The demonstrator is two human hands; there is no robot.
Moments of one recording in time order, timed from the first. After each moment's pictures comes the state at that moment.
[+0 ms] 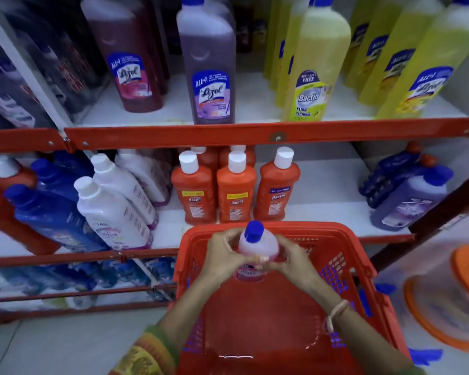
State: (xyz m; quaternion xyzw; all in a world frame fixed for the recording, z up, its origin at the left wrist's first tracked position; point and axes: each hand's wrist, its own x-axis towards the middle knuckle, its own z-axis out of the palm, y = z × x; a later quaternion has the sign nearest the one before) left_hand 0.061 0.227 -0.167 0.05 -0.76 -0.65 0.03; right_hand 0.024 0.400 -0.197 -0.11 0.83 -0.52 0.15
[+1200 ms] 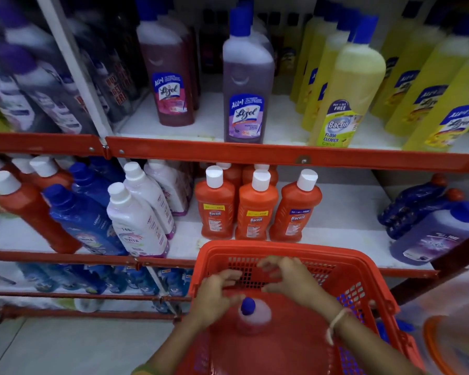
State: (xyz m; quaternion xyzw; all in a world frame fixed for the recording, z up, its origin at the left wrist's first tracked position) left_hand 0.093 0.176 -0.232 0.09 -0.84 -0.53 -0.05; right_hand 0.011 0.362 -0.179 -0.22 0.91 -0.28 0.22
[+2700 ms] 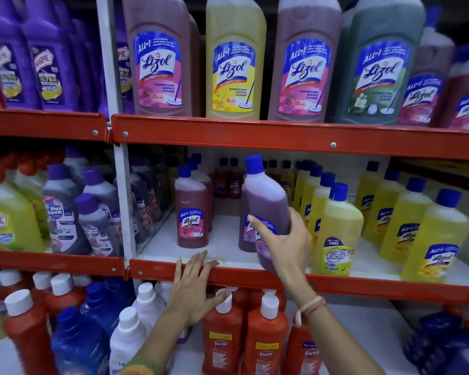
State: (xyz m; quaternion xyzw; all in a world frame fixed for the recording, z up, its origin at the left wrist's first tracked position) left_hand -0.038 0.069 -0.059 0.02 -0.96 -0.09 0.26; right_hand -0.080 0.256 0.057 -0.14 0.75 -0.56 -0.33
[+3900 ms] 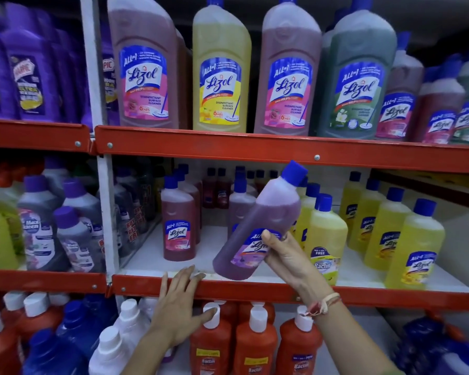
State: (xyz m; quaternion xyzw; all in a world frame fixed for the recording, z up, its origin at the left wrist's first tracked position) left_hand -0.040 0.066 -0.063 0.00 -0.95 -0.10 0.29; right_hand -0.113 0.285 0.064 -0.31 0.45 -0.82 0.17
